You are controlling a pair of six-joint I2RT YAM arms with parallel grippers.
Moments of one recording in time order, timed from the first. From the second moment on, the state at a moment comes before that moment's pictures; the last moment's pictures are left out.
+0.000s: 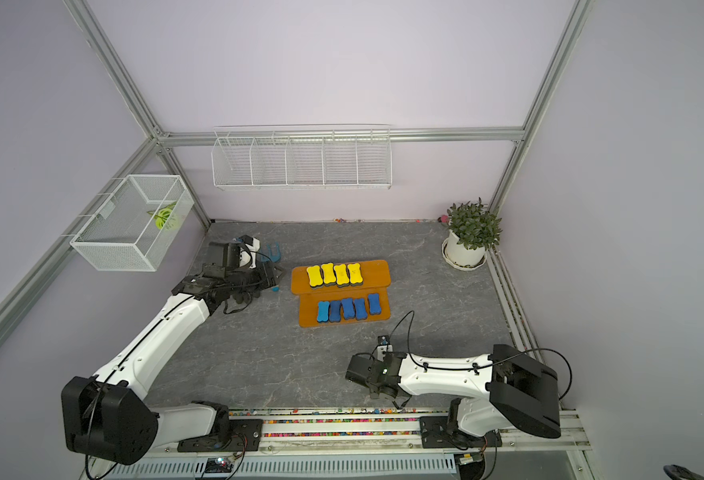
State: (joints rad) left arm -0.26 1.30 1.07 -0.51 0.31 -0.48; right arm 1.22 1.38 0.67 -0.80 0.29 1.11
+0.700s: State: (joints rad) left arm -0.27 1.36 1.13 -0.53 0.31 -0.47; right arm 0.93 1.28 1.05 -0.94 0.30 0.75
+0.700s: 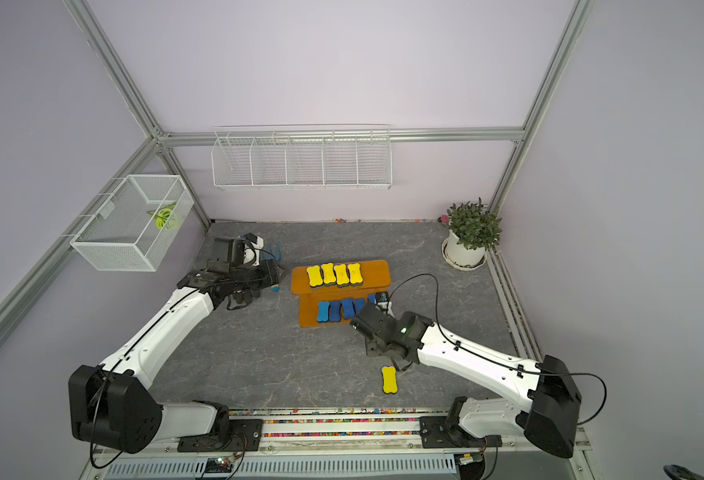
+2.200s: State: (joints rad) left arm -0.28 1.47 1.22 -0.58 0.29 -0.39; right arm 0.66 1.85 1.72 -0.92 0.14 0.30
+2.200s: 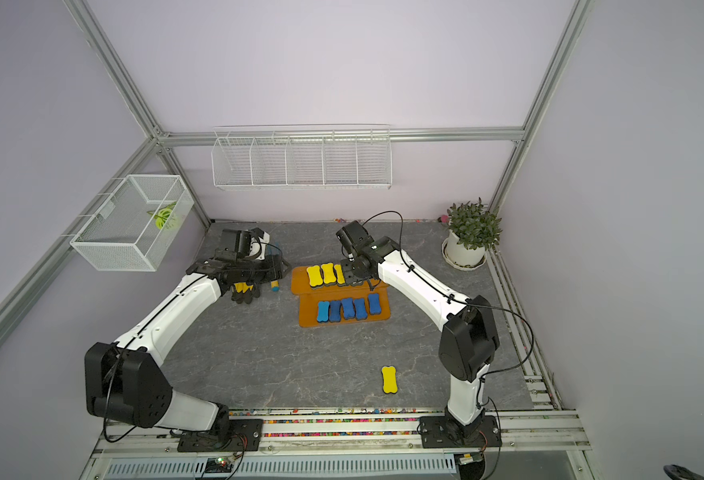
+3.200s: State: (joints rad) left arm -0.28 1.47 1.21 -0.57 0.29 -0.39; right arm 0.65 1.84 1.71 -0.92 0.15 0.30
